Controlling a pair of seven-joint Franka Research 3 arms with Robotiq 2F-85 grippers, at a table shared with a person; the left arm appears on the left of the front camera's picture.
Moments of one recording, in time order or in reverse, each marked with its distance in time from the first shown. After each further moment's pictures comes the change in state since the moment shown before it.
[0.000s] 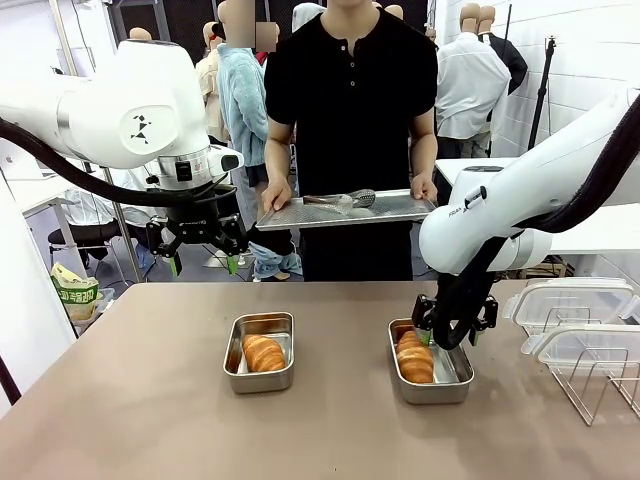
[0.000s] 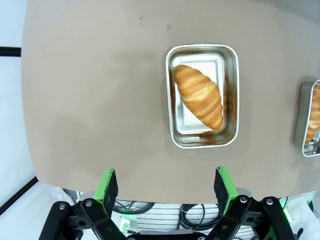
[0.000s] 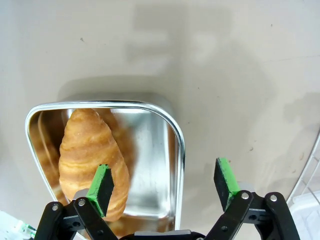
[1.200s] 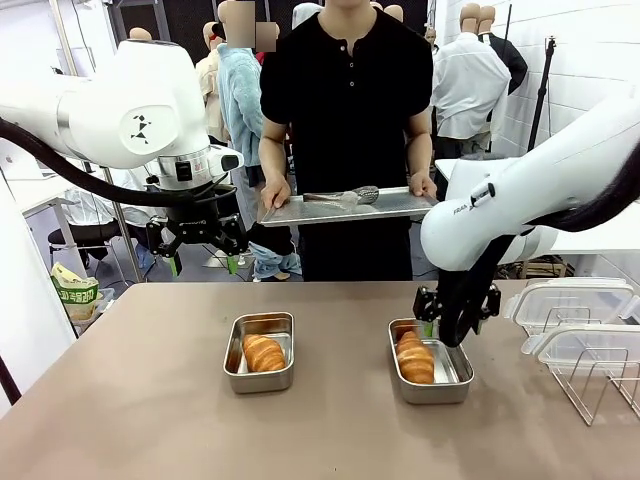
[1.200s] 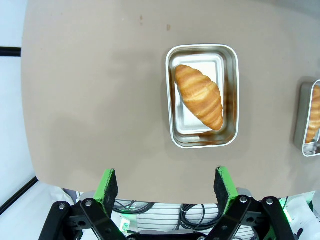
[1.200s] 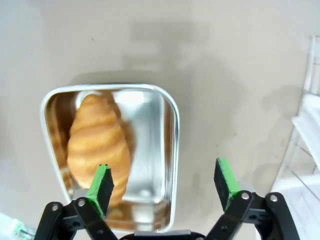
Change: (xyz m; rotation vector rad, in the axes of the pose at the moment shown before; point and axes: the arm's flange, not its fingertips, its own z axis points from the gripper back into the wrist) left arm 0.000 0.000 0.000 0.000 0.000 0.000; right arm -0.018 0.014 0.043 -0.074 -0.079 0.031
